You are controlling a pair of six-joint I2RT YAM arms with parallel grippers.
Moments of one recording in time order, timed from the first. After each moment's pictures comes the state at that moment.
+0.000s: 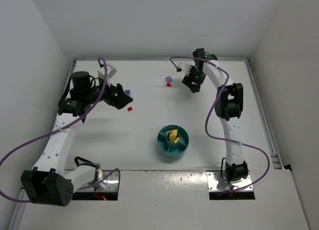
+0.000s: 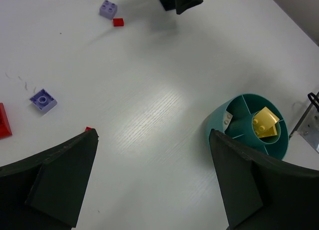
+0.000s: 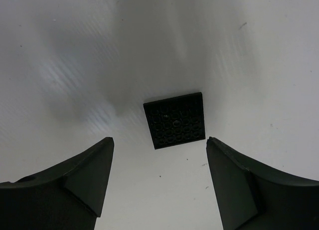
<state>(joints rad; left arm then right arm) -0.07 1.08 1.05 -0.42 0.71 0.07 0.19 2.49 2.23 -1.00 -0.16 -0.89</state>
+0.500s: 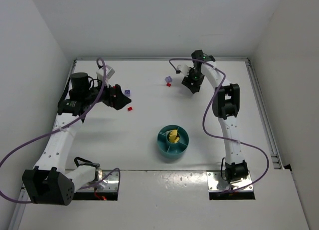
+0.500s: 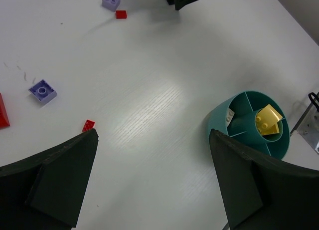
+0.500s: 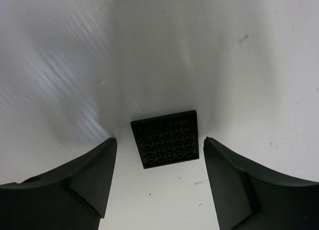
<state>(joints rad) -0.04 1.09 1.02 -0.42 0.73 0.07 0.19 2.59 2.32 -1.02 -0.14 -0.93</state>
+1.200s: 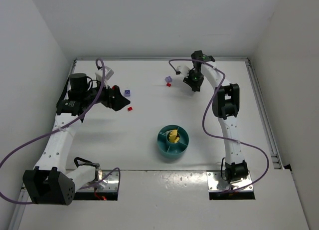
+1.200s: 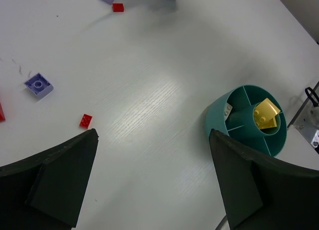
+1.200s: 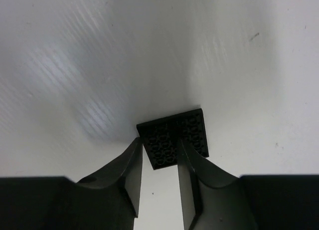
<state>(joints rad) -0.01 1.09 1.02 -0.46 0.76 0.09 0.18 2.61 2.34 -1.05 -0.14 -0.94</state>
